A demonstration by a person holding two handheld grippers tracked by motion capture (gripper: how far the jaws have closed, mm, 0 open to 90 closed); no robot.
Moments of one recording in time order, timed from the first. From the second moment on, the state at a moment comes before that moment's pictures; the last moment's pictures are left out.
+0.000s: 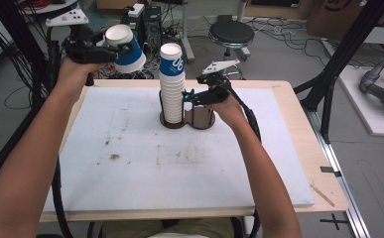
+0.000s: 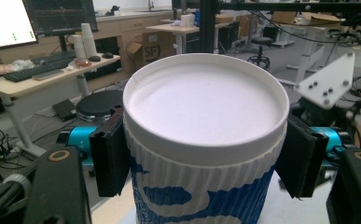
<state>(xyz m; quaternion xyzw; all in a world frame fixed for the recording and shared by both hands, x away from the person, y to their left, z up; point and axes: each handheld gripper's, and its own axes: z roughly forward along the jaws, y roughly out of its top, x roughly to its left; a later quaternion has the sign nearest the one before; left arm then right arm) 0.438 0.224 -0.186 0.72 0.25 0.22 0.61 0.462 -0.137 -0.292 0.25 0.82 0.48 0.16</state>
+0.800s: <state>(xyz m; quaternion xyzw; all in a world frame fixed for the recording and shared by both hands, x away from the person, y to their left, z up) 0.369 0.207 -0.292 0.75 0.21 0.19 0.60 0.380 -0.213 -0.348 0.28 0.82 0.47 0.17</state>
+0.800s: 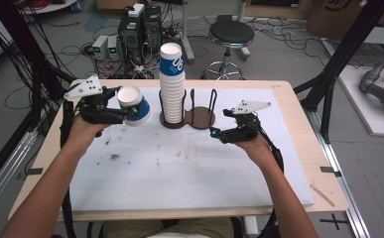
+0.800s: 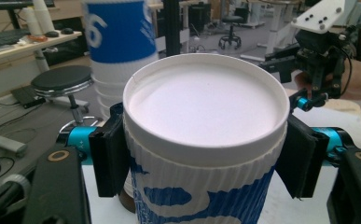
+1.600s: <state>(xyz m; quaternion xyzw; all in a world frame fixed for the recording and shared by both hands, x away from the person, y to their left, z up) 0.342 0.178 -0.337 0.76 0.21 0.14 0.60 0.366 -0.201 -0.360 0.26 0.81 0.51 0.15</state>
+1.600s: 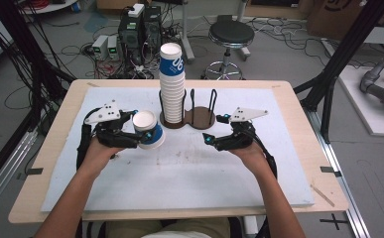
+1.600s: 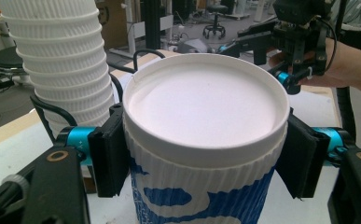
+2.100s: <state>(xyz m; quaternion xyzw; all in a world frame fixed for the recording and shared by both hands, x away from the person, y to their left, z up) 0.341 0.176 -0.341 0.76 0.22 0.13 0.60 0.358 -0.196 -0.357 0.23 0.80 0.54 0.13</state>
